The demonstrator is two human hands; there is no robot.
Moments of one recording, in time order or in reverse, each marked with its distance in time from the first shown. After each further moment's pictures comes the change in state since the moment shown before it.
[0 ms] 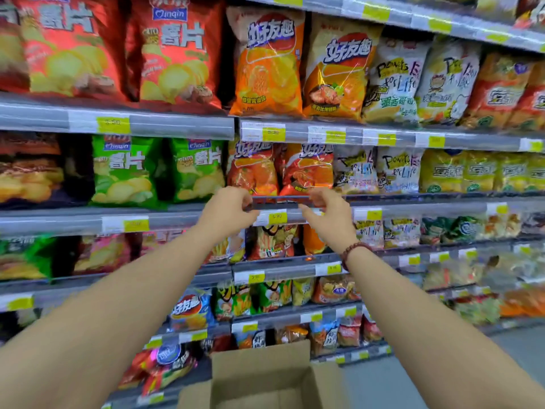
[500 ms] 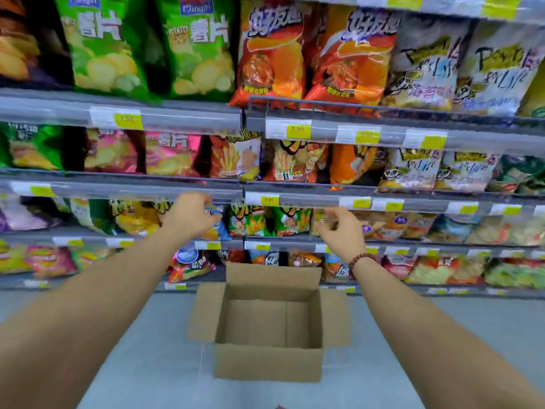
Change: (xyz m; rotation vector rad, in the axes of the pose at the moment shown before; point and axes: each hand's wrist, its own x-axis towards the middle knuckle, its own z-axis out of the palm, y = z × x) left_hand -0.091 -0.108 0.117 0.090 -0.213 -0.480; right_hand -0.090 0.147 0.078 -0.031 -0.372 0.280
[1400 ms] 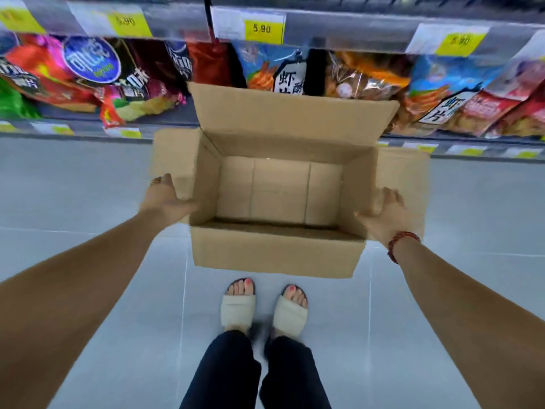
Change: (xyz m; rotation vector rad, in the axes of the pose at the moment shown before) left_hand 0.005 -0.216 0.447 0.082 -0.444 -0.583; right_hand -0.027 0.407 0.292 -0.377 -0.449 0.565
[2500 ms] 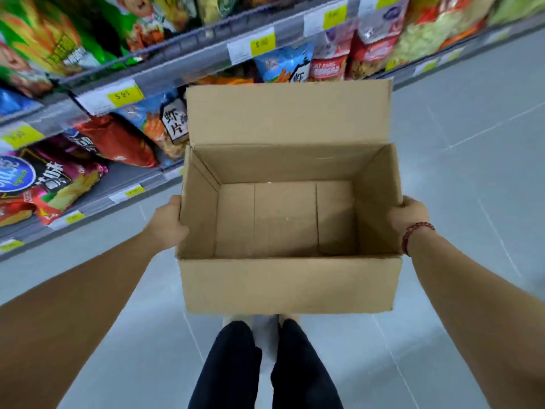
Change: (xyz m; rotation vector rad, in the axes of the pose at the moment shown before) left_hand -0.072 0.092 0.006 0.160 -0.244 0.498; right_hand -0.130 0.139 -0.064 0.553 0.220 0.521
